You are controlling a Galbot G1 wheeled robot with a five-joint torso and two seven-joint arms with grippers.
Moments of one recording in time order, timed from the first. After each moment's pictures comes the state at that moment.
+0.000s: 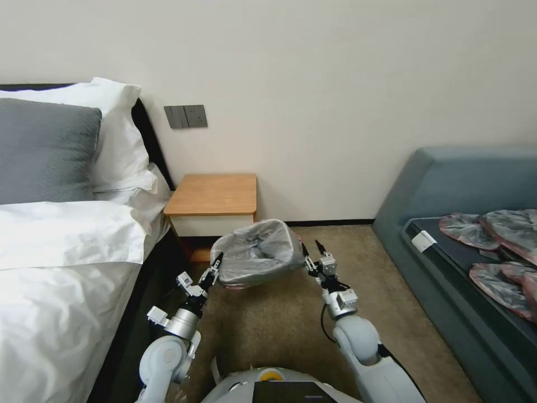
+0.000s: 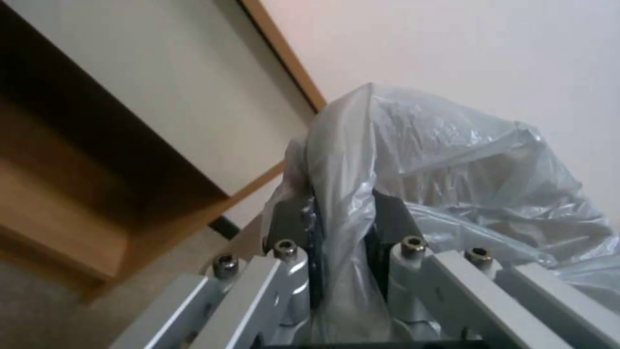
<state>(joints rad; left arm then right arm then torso) 1.62 -1.41 -0.60 -2.09 -1.14 0.19 0.22 -1.47 1.27 0.37 2.04 0.04 0.08 0.05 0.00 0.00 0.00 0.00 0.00</state>
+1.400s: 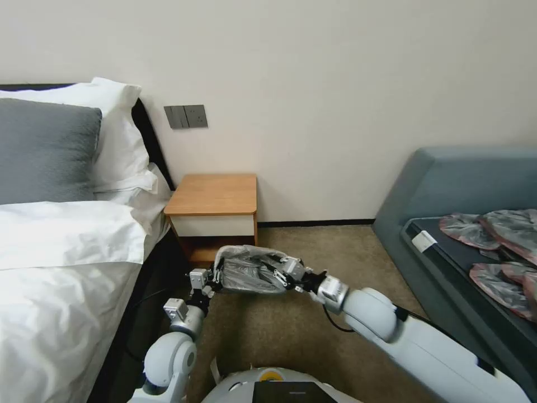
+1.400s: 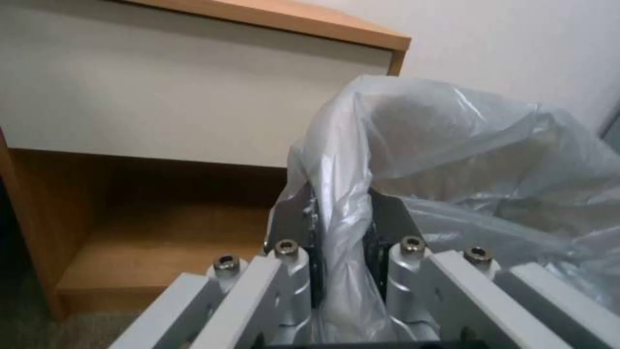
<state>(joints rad) 1.62 -1.41 -0.51 -2.19 -0.33 0.20 0.05 -1.01 0.71 -0.11 2.20 0.31 -0.29 -0.15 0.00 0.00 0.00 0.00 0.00</state>
